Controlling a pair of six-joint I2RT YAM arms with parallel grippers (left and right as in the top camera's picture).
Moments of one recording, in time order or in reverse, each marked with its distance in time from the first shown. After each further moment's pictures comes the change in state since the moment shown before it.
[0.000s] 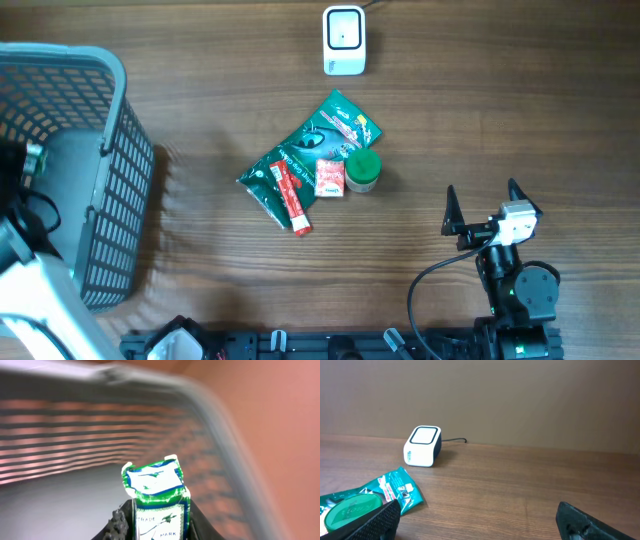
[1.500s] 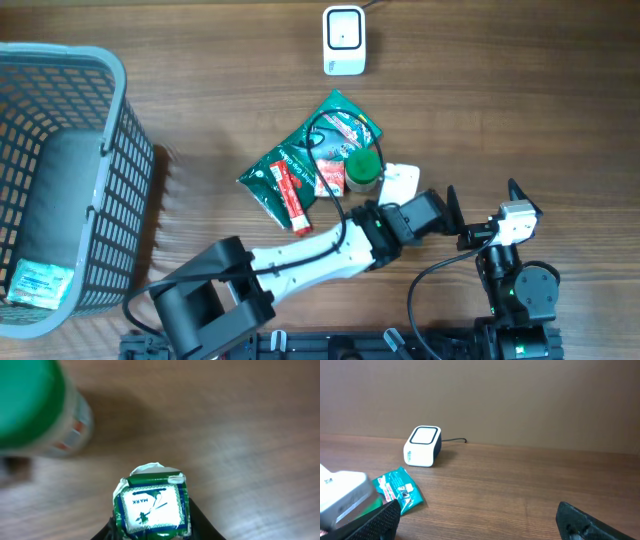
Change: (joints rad) left arm -1.834 0.738 0.017 0.119 -0.454 -0.151; right arm 0.001 0.000 0.000 0.000 0.001 0.000
